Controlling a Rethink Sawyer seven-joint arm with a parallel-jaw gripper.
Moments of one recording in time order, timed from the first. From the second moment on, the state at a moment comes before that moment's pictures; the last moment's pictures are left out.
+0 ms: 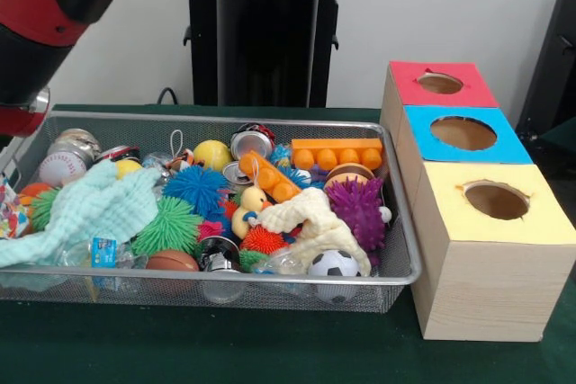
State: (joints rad) arm -0.39 -0.44 -0.07 0.98 -0.69 0.92 1.31
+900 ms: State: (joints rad) arm -0.55 -0.61 0.10 1.27 -0.65 0.75 1.29
